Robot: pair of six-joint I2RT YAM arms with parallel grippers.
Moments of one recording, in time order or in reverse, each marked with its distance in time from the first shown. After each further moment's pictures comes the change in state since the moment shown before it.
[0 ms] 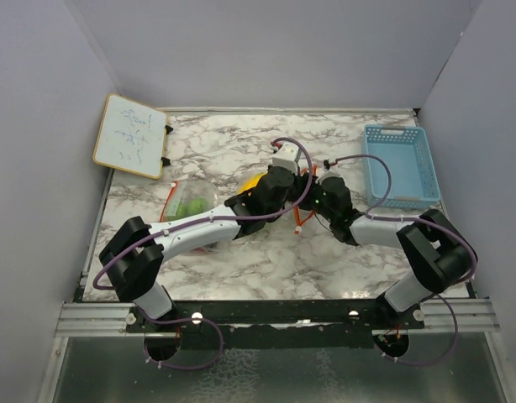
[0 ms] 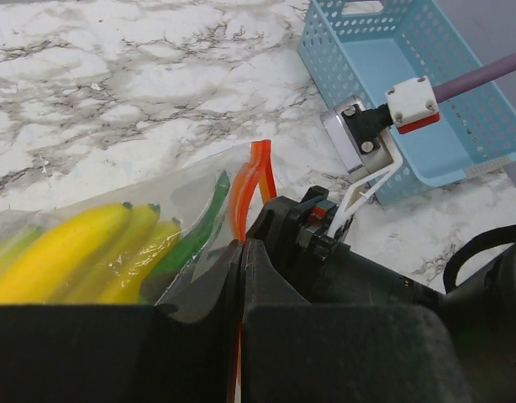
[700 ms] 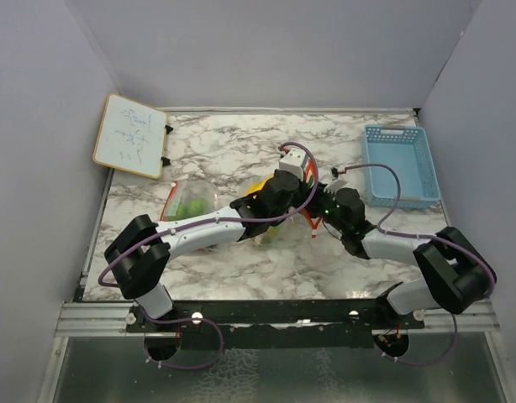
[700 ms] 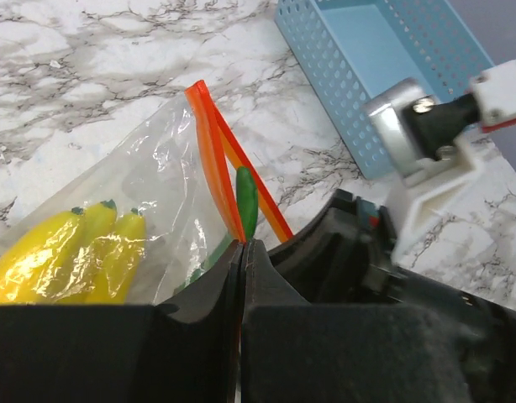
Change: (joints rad) left arm -0.018 0.027 0.000 0.002 0.024 -0.006; right arm -0.011 -0.101 -0.139 0.118 -0.092 -0.011
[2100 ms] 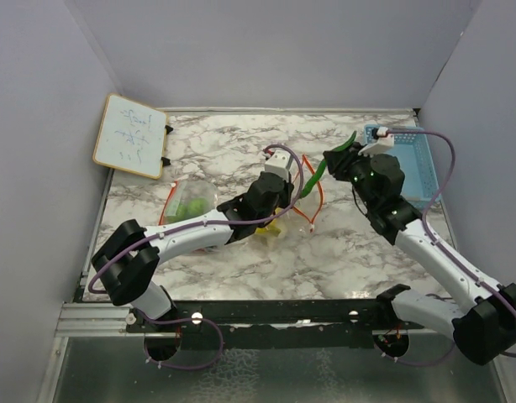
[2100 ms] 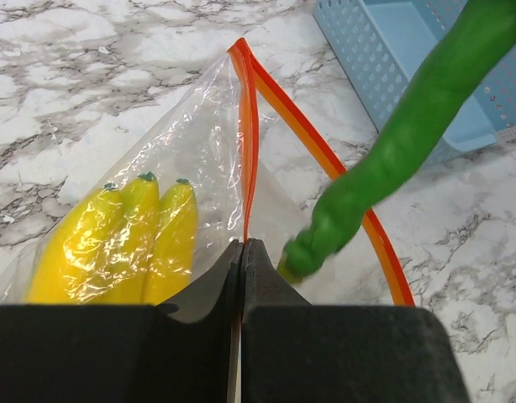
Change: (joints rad) left arm 0.048 -0.074 -0.114 0.029 0.010 0.012; right arm -0.080 -0.401 0.302 -0.577 0.256 -0.243
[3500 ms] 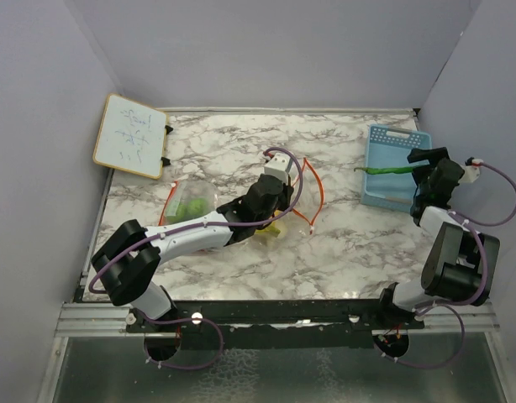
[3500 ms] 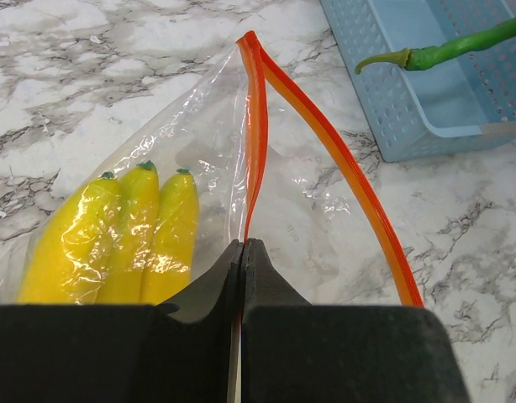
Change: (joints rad) left arm 0.000 -0.003 -0.034 0.023 0.019 0.000; right arm -0.849 0.386 -0.126 0.394 -0.067 0.336
